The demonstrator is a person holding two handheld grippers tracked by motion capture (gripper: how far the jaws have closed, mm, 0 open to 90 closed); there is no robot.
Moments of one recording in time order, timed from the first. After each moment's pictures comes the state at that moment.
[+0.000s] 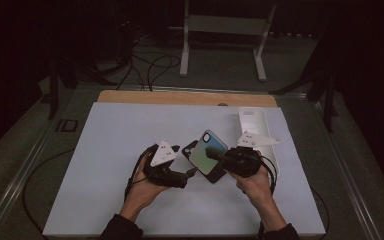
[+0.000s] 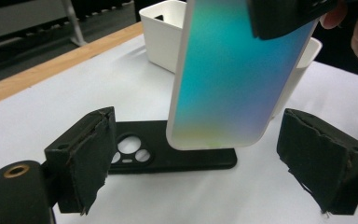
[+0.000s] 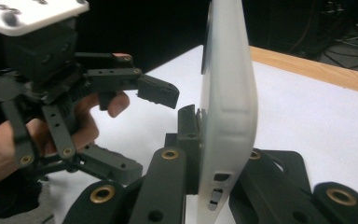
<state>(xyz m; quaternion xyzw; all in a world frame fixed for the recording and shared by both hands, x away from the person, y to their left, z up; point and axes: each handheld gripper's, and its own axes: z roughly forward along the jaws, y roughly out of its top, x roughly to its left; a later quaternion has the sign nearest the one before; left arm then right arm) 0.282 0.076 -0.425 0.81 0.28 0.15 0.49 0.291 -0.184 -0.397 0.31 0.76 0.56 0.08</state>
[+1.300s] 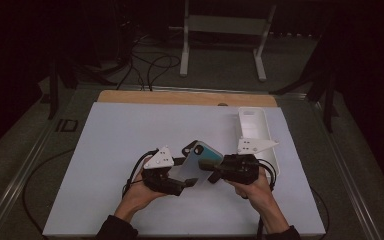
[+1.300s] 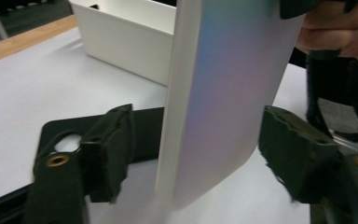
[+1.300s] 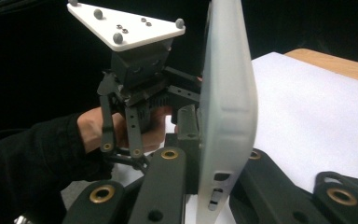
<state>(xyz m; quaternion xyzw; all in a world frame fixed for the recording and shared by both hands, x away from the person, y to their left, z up) 0.277 0.080 -0.434 0.83 0.20 0.05 0.52 0.281 -0.178 -0.394 0.21 0.77 0.60 -0.01</state>
